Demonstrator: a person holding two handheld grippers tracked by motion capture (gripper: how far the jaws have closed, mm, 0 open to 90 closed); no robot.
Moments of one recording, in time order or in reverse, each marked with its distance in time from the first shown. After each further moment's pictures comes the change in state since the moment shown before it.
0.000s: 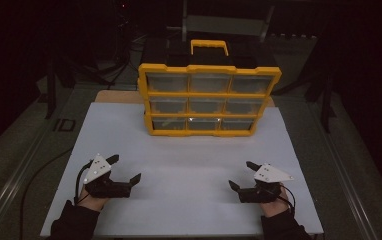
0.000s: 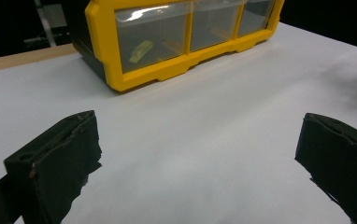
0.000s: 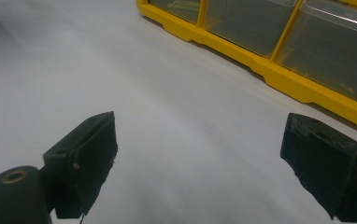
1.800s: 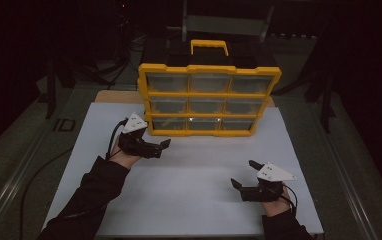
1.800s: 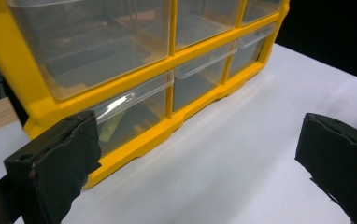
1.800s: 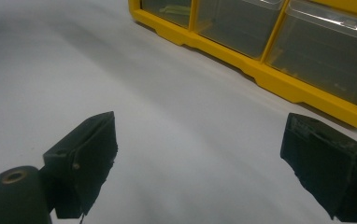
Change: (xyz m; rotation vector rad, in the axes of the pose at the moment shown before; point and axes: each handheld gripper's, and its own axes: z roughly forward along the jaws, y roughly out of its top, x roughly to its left) left arm -0.003 0.105 0.079 0.068 -0.077 0.028; right arm -0.004 0.000 -0.004 -0.015 -0.020 0.023
